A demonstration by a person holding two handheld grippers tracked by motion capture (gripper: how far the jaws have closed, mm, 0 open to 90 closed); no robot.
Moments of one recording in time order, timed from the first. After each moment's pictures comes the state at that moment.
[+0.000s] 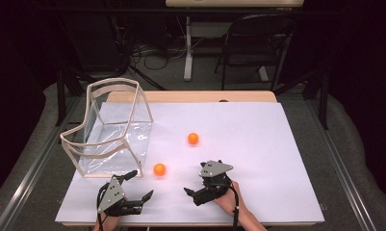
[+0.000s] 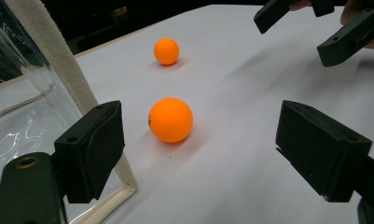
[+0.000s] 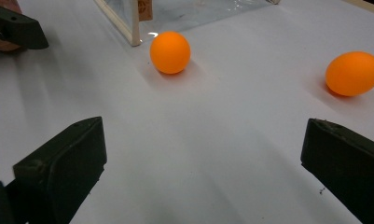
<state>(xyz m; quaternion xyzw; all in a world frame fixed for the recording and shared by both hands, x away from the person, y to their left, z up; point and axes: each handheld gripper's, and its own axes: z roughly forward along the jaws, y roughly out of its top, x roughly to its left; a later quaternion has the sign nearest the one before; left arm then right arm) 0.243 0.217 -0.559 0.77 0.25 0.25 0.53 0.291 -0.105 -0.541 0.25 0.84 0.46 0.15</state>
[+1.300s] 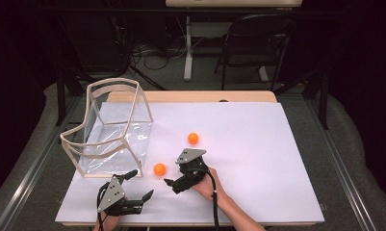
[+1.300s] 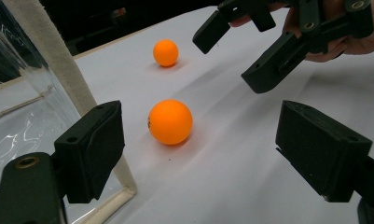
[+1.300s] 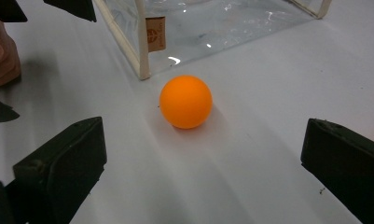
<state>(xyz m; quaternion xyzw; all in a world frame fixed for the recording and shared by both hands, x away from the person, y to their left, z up) 0.244 0.217 -0.558 0.77 0.25 0.25 0.53 0.332 -0.044 -0.538 0.23 0.85 0.45 0.11</state>
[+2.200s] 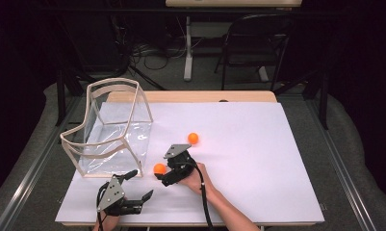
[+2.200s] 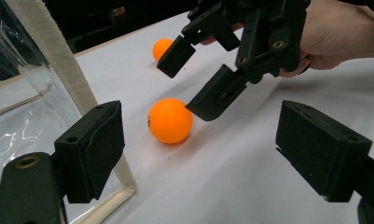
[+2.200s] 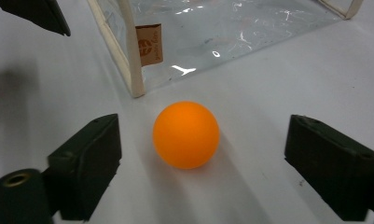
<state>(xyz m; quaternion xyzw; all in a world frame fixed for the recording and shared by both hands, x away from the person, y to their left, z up) 0.245 0.218 -0.559 0.77 0.25 0.24 0.53 0.355 -0.010 -0.548 0.23 0.86 0.44 0.10</state>
